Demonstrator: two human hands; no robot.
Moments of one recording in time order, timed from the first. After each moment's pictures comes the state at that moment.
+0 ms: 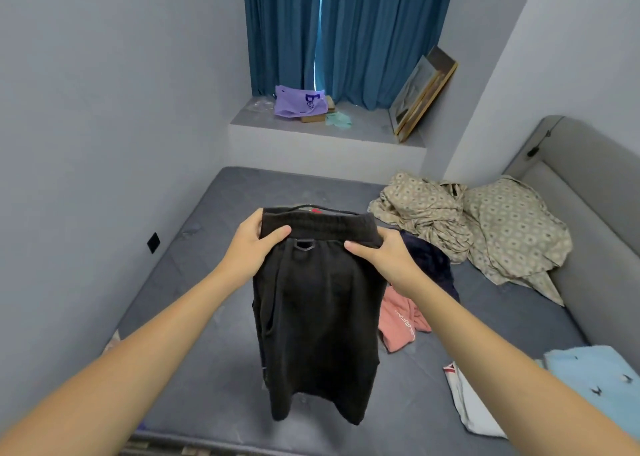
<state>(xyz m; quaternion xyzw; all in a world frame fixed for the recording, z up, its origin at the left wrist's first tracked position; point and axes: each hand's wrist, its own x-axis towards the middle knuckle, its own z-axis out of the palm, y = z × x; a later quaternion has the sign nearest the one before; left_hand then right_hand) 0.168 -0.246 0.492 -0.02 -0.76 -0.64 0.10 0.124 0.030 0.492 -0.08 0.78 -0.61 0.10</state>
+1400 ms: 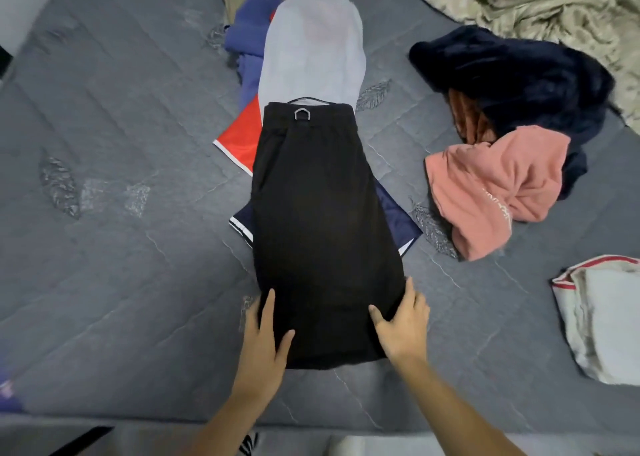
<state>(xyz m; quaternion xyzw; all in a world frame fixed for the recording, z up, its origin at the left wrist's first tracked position) 0.215 -0.210 -0.149 0.16 -0.86 -0.46 -0.15 0.141 0.035 -0.137 0.24 0.91 -0.30 0.17</state>
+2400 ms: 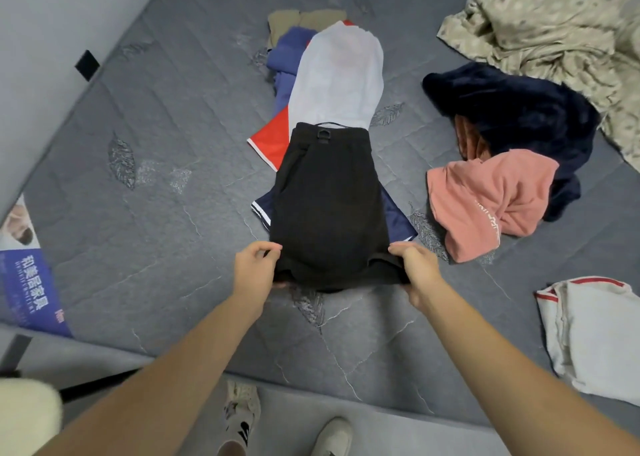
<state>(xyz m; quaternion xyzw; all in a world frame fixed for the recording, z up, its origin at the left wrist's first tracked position) 0.148 -0.210 -0.047 0.43 -0.64 -0.64 -0.03 0.072 0.048 -0.035 0.36 0.68 -0.61 0.18</state>
